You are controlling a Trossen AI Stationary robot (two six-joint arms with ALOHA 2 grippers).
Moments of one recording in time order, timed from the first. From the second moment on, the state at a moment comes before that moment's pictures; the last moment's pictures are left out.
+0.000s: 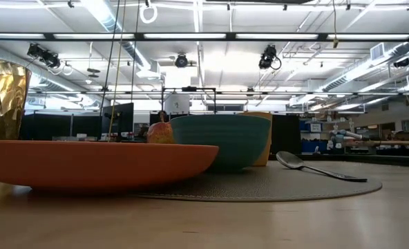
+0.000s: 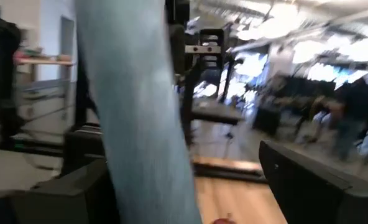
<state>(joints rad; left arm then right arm) -0.28 1.46 1.25 0.33 -0.24 0.16 0.50 0.72 0.50 0.41 0.51 -0.27</state>
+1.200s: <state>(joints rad) -0.25 1.58 1.25 0.36 -0.27 0.17 0.50 0.80 0.72 0.29 0.34 -0.15</state>
